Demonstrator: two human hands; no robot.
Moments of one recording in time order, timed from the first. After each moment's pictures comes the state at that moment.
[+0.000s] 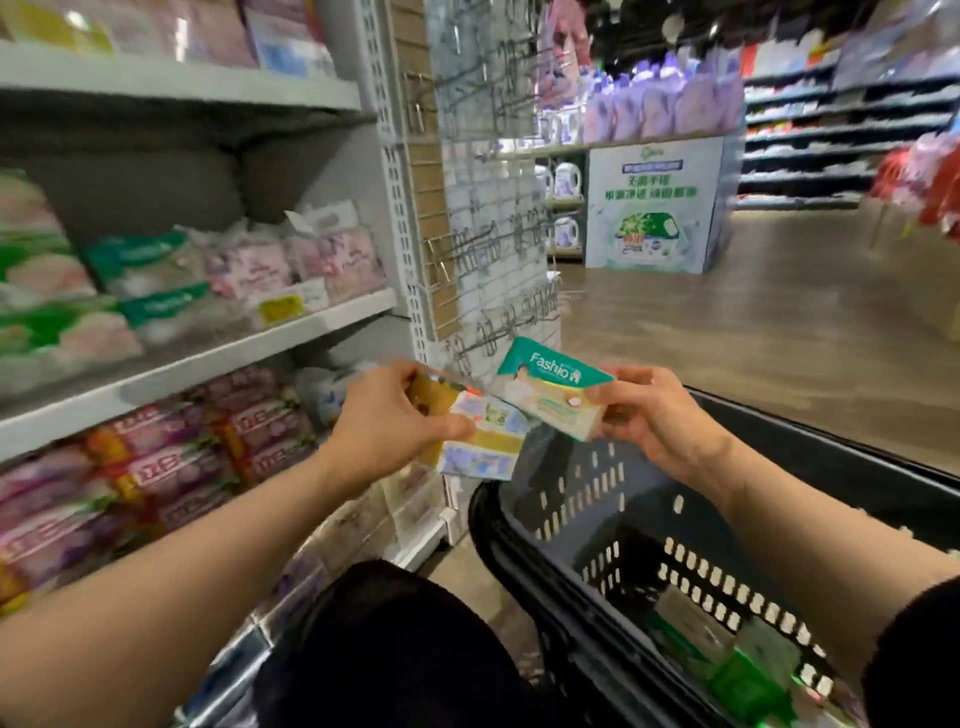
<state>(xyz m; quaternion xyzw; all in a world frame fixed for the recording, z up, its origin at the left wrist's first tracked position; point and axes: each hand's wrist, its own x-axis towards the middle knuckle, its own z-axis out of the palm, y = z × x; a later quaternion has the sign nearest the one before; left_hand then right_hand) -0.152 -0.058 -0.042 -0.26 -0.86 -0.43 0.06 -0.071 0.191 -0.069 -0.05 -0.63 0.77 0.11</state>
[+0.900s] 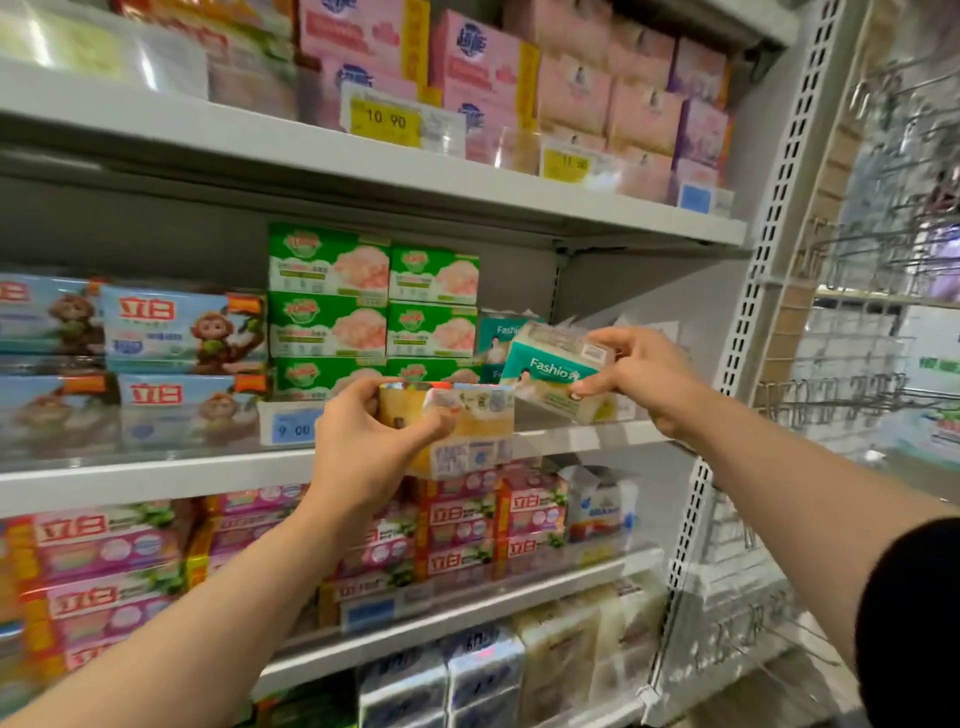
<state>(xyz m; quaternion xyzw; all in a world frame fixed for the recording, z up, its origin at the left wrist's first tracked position) -0.181 -0.314 -0.009 -0.01 -0.72 -0.60 0.34 -0.284 -0.077 0.067 0.16 -0.80 0.56 0.10</state>
